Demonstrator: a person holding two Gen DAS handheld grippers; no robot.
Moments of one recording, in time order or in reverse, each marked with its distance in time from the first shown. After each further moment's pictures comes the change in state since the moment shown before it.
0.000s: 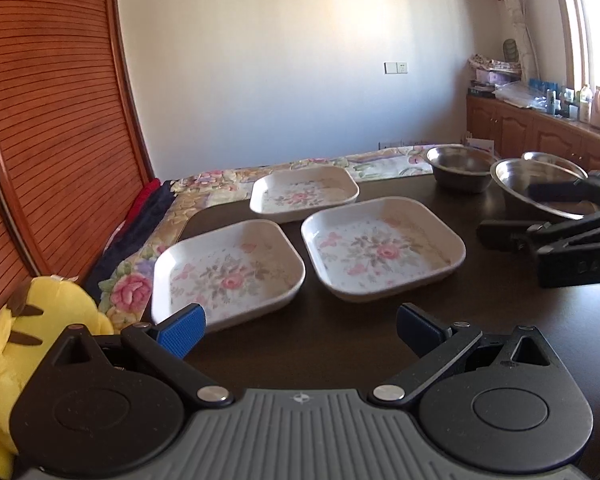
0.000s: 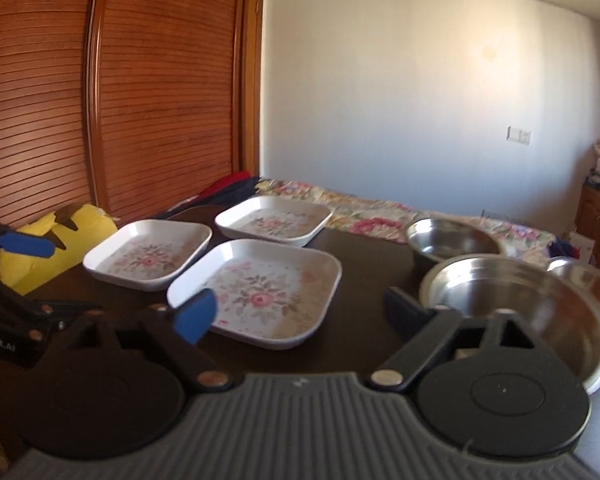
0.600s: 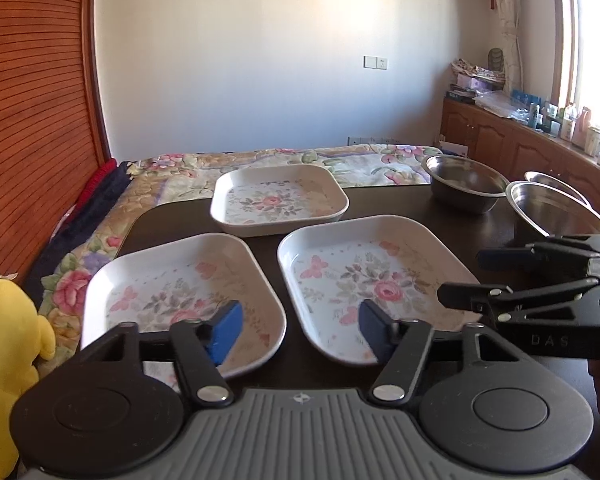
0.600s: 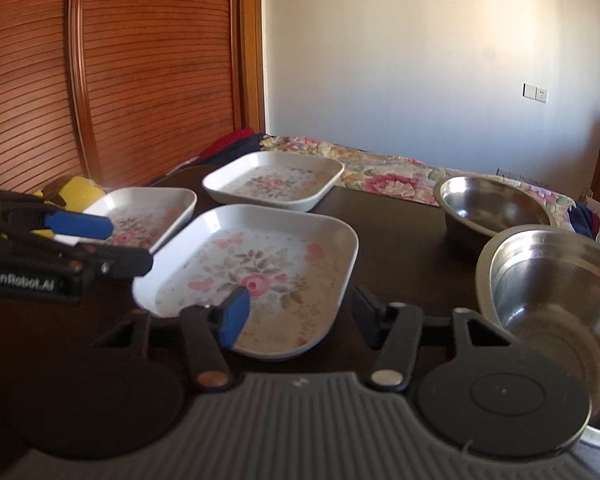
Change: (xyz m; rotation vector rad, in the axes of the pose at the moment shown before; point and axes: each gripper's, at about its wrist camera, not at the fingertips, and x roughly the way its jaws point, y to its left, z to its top) left arm 0.073 0.014 0.030 -0.059 0.047 -0.143; right arm 0.056 -0.006 0.001 0.017 0.140 0.015
